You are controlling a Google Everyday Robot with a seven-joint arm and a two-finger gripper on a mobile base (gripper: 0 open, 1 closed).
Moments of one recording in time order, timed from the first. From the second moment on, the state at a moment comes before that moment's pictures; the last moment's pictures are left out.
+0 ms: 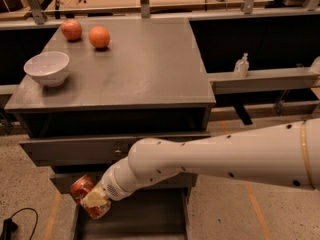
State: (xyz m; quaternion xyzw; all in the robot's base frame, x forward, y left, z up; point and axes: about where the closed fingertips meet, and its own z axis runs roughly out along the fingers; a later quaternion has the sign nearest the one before) arm 0.416 0.180 0.641 -0.46 0.80 0.31 0.21
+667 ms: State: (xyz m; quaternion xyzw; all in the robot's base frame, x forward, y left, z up) arm 0.392 0.179 0.519 -0.36 0.86 0.31 0.17
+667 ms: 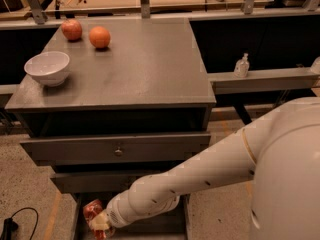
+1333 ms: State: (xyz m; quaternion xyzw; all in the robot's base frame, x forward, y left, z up) arm 0.385 0.167 0.442 -0.26 0.89 0.33 0.17
